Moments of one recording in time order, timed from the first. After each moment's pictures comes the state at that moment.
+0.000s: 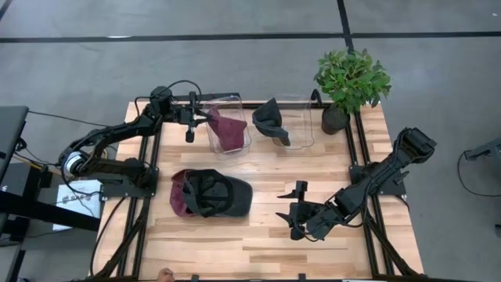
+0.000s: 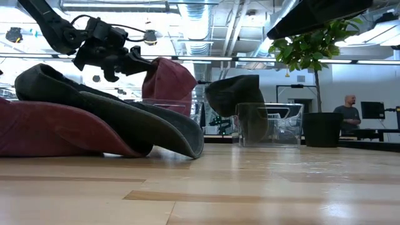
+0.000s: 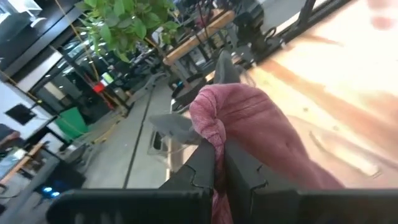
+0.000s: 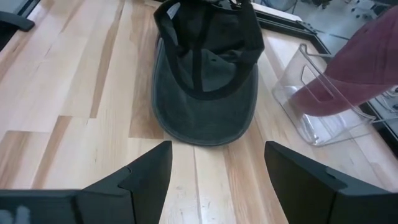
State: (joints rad) left arm 0.92 1.24 0.54 0.47 0.94 0.86; right arm 0.66 1.51 0.90 -0.15 0.76 0.21
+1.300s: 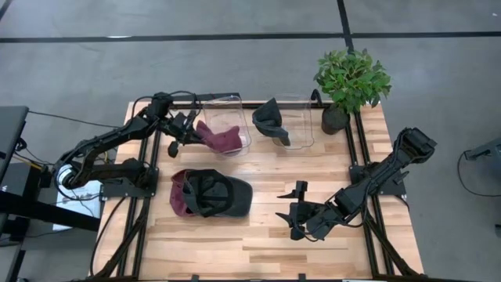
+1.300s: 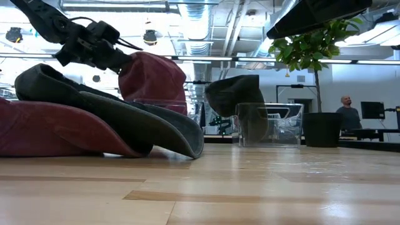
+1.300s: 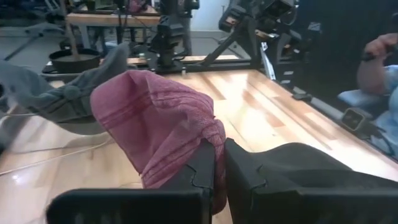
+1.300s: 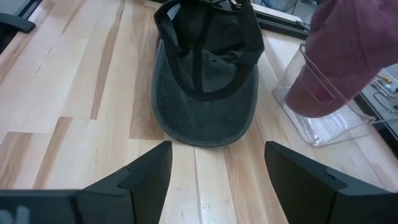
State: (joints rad) left arm 0.91 1.09 0.54 -0.08 1.21 0.60; right arm 0.66 1.51 0.90 -0.14 0.76 0.21
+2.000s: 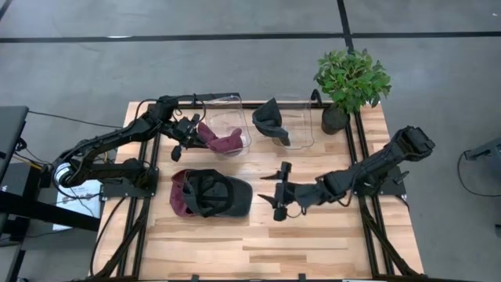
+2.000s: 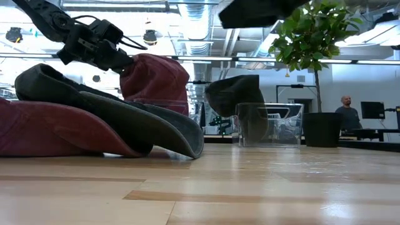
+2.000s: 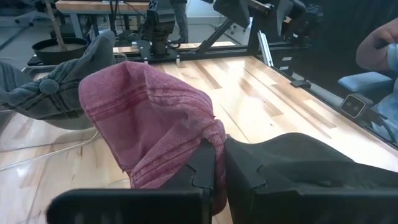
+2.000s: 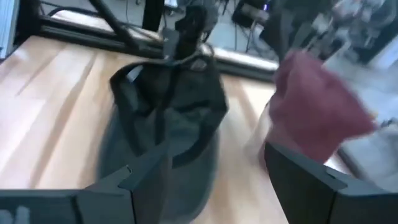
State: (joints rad) left arm 0.82 1.09 0.54 -0.09 1.12 0.61; right arm 0.41 1.51 0.90 0.19 0.61 -0.12
